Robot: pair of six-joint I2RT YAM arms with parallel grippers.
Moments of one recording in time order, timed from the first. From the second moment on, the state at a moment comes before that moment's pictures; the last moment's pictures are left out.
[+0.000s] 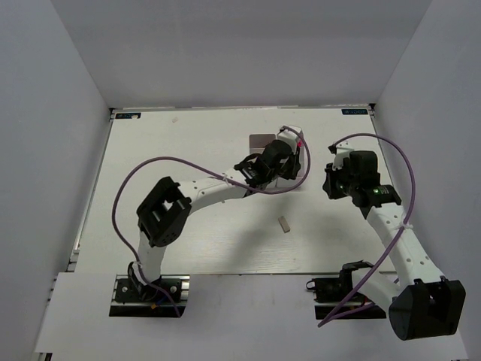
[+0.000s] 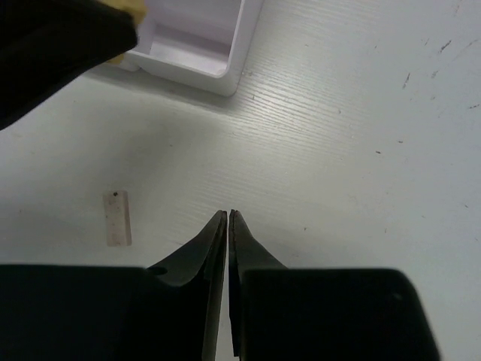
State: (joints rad) left arm -0.95 1.95 1.51 0.05 -0.19 -0.38; right arm 0.15 1.02 0.83 -0.55 -0.20 -0.08
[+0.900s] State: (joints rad) left arm -0.94 2.13 1.67 -0.03 -0.24 -0.35; right arm 0.11 0.96 0.75 -0.58 -0.42 -0.15
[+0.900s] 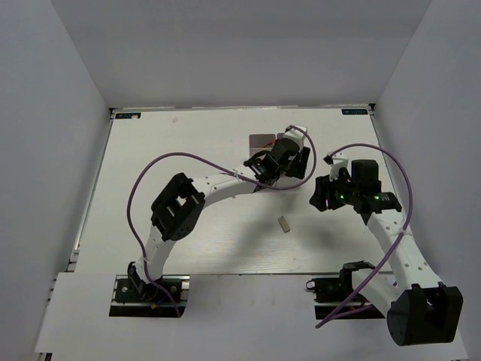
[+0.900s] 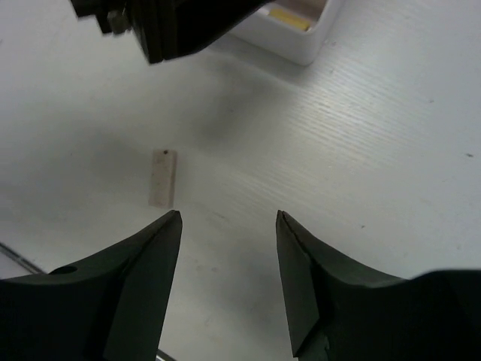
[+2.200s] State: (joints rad) left arm -0.96 1.04 0.77 -0.54 -0.70 -0.85; right arm 0.57 1.55 0.88 -0.61 -0.24 -0.15
